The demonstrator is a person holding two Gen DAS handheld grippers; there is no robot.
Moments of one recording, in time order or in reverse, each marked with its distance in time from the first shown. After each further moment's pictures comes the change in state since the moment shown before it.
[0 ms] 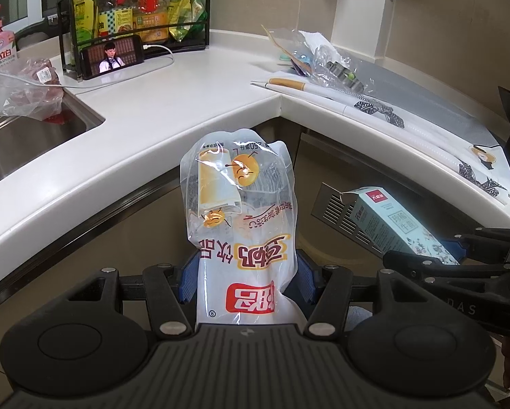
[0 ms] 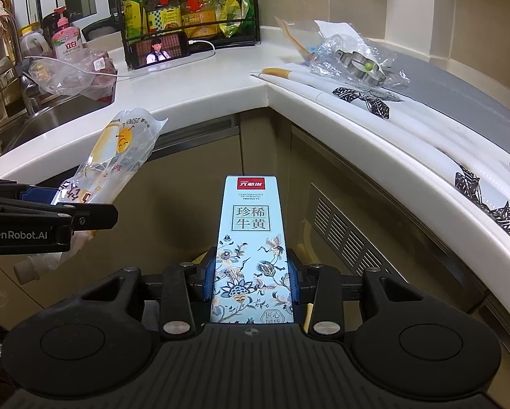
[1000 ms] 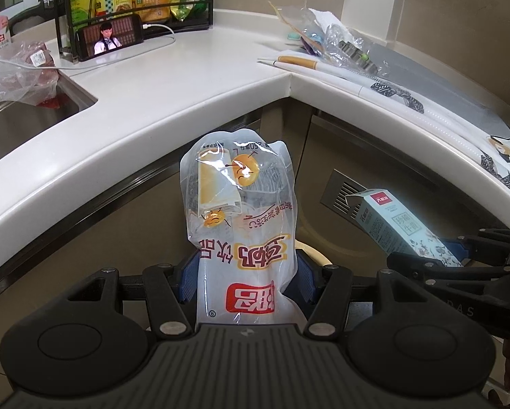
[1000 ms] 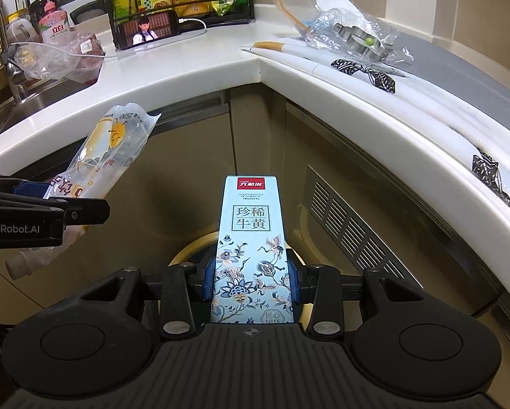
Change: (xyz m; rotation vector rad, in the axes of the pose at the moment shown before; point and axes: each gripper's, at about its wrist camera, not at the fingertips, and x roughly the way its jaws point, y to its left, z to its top) left arm 0.033 0.005 0.004 -0.009 0.065 0.014; right arm 0.032 -0.006 -0.001 0.006 0.065 -0.016
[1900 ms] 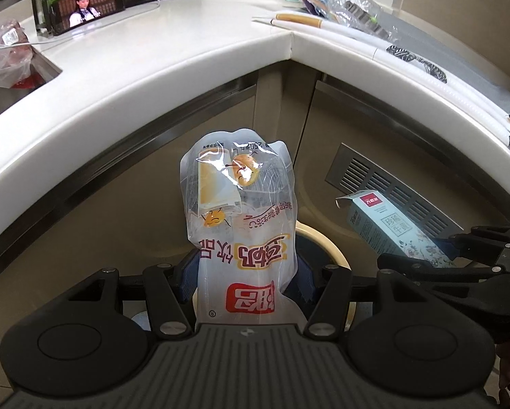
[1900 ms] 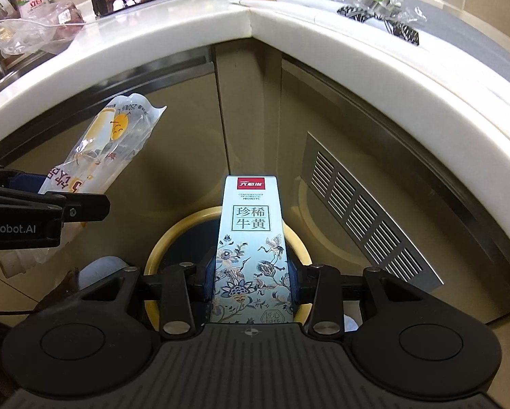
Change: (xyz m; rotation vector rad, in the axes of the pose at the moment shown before) left arm 0.055 -0.002 0.007 0.022 0.106 -0.017; right arm 0.057 -0.008 -0.001 0.011 0.115 -0.015
